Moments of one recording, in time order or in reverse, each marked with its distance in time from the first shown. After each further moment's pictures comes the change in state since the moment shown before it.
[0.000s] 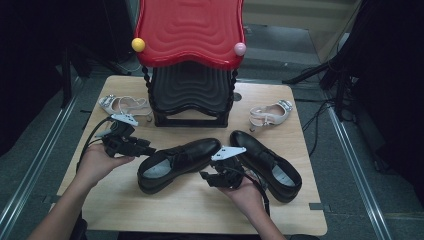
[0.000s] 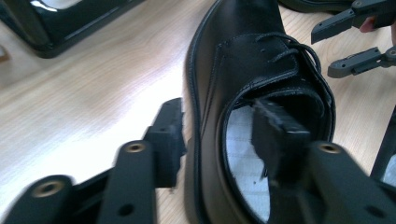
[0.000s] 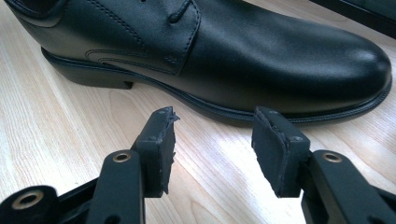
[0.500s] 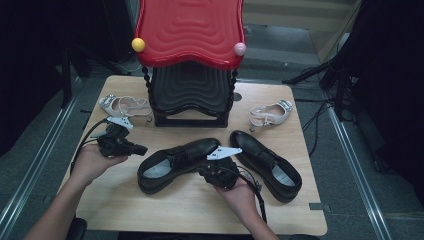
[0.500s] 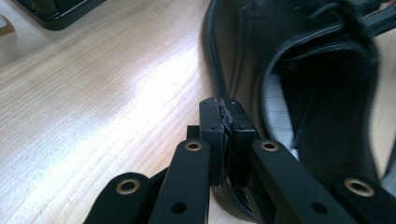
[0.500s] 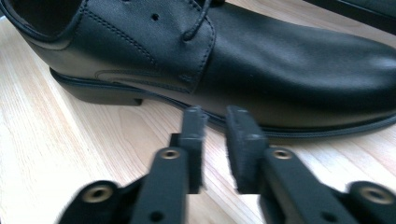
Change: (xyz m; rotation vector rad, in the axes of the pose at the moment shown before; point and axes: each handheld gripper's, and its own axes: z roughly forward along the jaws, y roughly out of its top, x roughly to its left) left arm 0.025 -0.016 0.015 0.054 -0.003 0.025; right arm 0.009 0.004 0.010 -0.031 0.011 0.053
